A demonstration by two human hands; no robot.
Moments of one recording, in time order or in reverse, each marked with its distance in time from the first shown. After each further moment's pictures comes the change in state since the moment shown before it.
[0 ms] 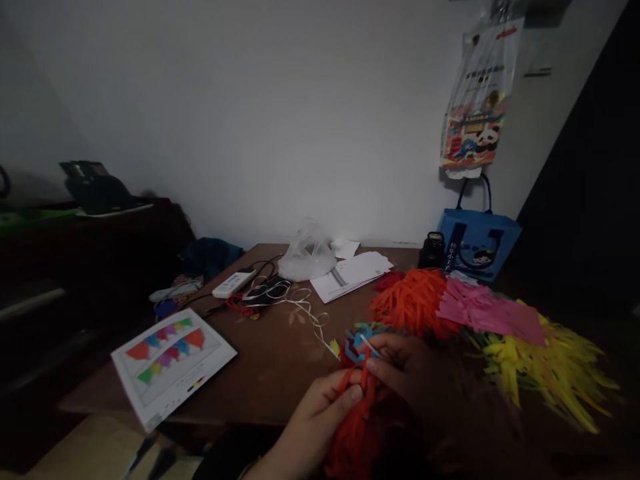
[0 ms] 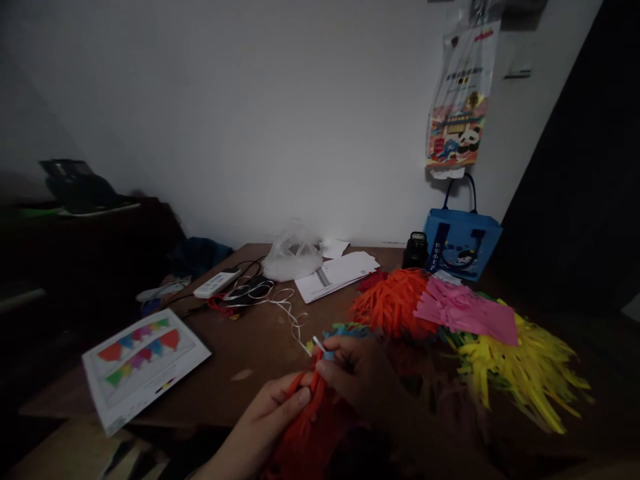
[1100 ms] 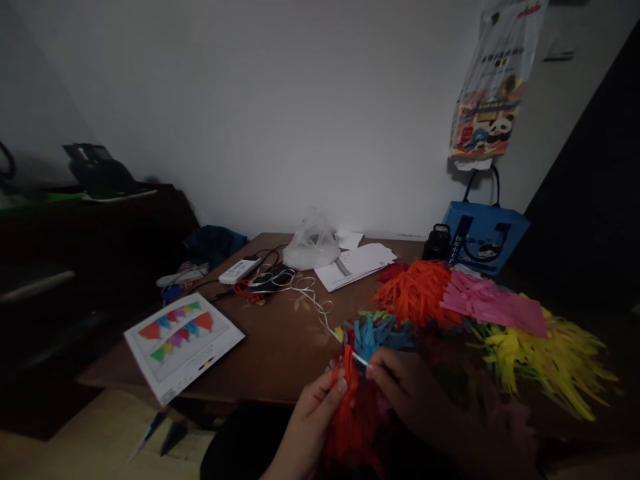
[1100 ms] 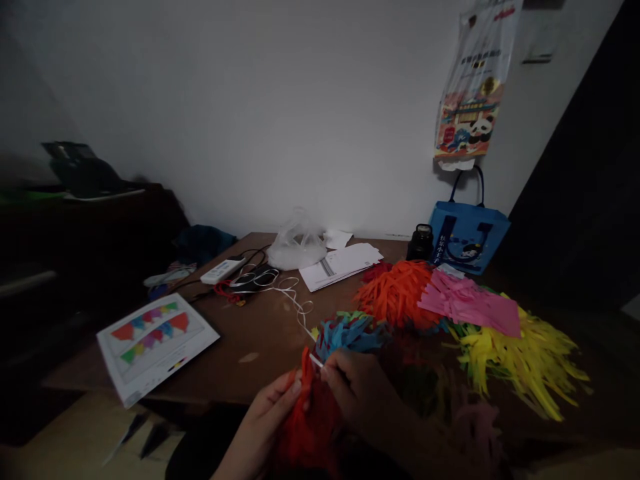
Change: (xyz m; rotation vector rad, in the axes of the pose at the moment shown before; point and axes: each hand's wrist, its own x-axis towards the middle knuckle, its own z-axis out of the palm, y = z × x) left_hand -0.022 -0.043 -0.014 -0.174 0.269 0.005; right_hand -0.024 0.022 0.025 -0.226 -0.028 -0.141
